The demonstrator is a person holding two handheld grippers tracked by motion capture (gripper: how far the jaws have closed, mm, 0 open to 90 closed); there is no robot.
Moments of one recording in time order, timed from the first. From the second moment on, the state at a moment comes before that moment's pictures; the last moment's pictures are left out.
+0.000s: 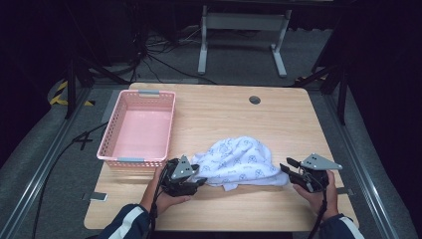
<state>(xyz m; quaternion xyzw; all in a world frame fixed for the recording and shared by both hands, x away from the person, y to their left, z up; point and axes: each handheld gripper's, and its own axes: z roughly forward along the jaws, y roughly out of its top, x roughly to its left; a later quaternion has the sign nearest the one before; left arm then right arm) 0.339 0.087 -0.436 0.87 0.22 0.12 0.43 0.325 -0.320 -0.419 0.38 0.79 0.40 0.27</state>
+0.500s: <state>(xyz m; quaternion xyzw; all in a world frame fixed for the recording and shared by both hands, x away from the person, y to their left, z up) 0.358 0.058 -0.452 0.89 0.20 0.11 0.39 0.294 -0.206 -0.439 0.20 0.88 0.40 0.15</state>
